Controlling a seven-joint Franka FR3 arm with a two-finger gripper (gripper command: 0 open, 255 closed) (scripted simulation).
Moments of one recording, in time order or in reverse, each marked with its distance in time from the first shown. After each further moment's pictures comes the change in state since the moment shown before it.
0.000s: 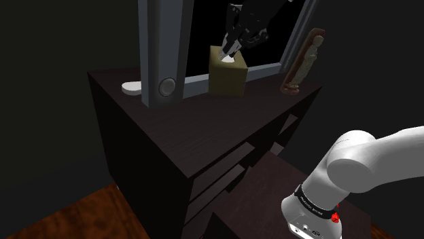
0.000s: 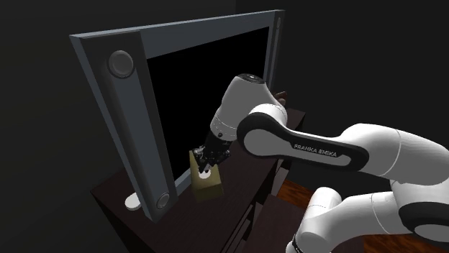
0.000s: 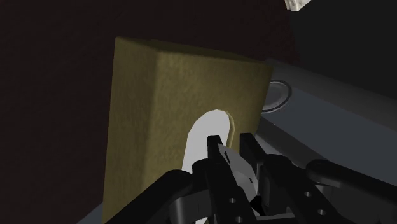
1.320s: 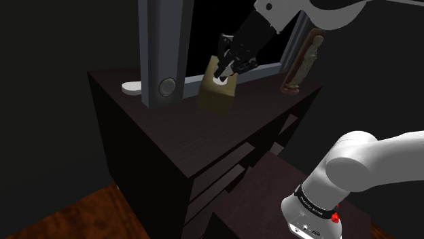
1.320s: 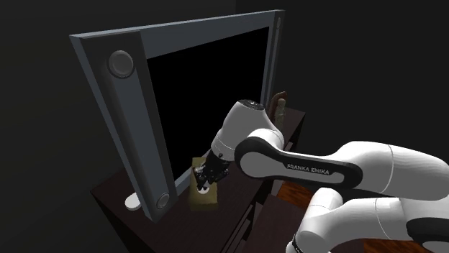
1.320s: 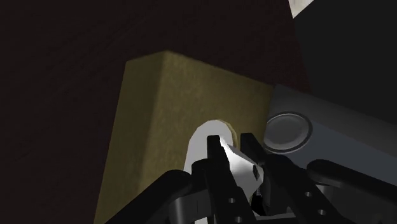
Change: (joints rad) arm -0.044 -0.071 0.075 -0.208 0.171 0.149 -0.077
